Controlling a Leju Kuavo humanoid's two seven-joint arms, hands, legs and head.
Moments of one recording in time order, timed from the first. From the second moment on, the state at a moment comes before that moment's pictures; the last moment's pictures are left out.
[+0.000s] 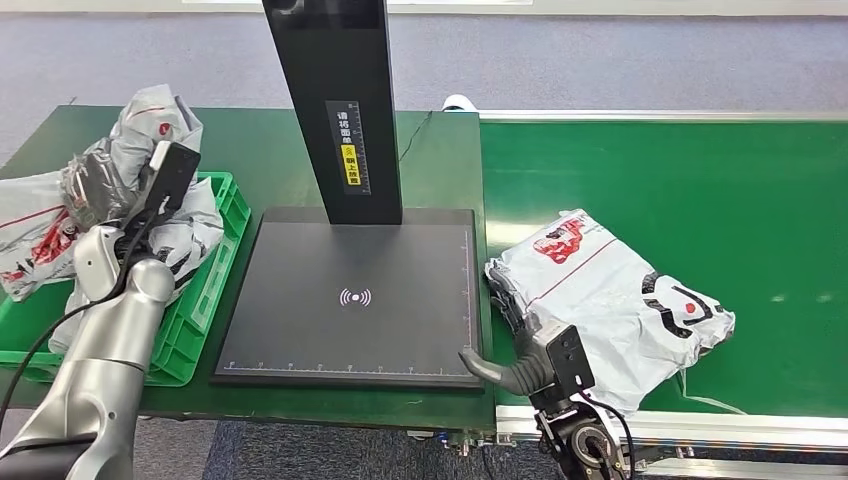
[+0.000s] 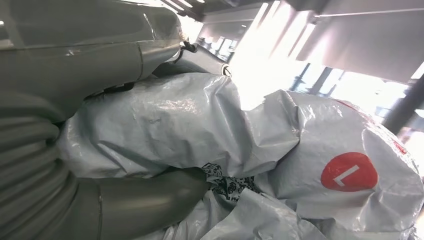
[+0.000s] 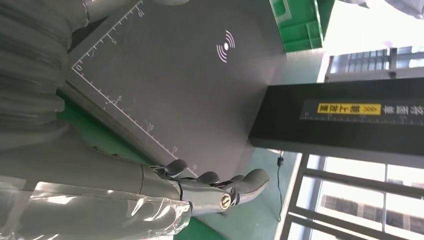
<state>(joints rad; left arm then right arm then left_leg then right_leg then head) -0.73 0.15 0.07 -0.90 -1.07 0.38 0.21 -0.11 0.03 0.22 -1.23 0.07 0.16 -0.36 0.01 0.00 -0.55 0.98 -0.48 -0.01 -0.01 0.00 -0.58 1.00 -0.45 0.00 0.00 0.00</state>
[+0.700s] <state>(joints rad) -0.83 0.20 0.09 -0.61 -1.04 -0.12 0.21 -0.17 0.03 0.24 -1.15 0.11 0.19 -0.35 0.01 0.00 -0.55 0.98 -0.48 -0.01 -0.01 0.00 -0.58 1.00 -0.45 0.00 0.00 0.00</state>
